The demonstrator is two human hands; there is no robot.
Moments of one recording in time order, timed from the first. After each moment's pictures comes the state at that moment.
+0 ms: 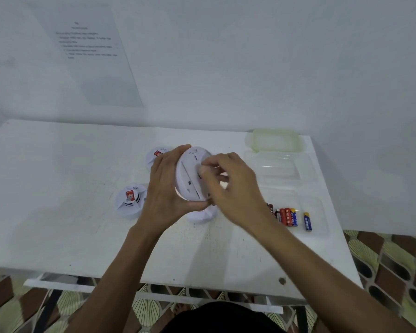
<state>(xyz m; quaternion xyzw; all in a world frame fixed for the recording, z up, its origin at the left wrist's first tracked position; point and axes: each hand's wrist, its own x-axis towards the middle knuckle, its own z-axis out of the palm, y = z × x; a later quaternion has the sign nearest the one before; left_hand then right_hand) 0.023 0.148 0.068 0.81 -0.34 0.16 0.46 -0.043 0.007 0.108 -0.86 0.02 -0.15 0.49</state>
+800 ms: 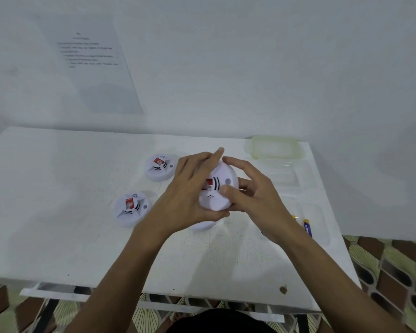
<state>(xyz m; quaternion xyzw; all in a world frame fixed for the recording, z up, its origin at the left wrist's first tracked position) 0.025 0.129 0.084 0.85 -0.42 0.09 0.31 -0.053 -0.032 0.107 -0.70 0.02 -0.02 0.71</state>
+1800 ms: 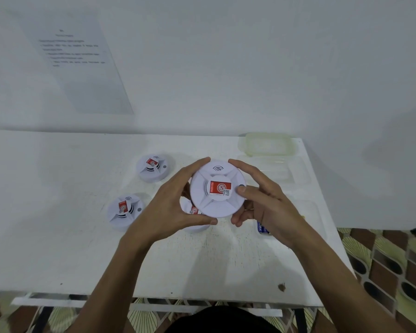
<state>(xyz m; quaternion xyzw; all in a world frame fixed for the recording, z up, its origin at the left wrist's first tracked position) 0.022 0.146 0.079 0.77 -0.36 -0.10 0.51 -0.063 -0.059 0.096 -0.66 0.02 0.05 0.75</state>
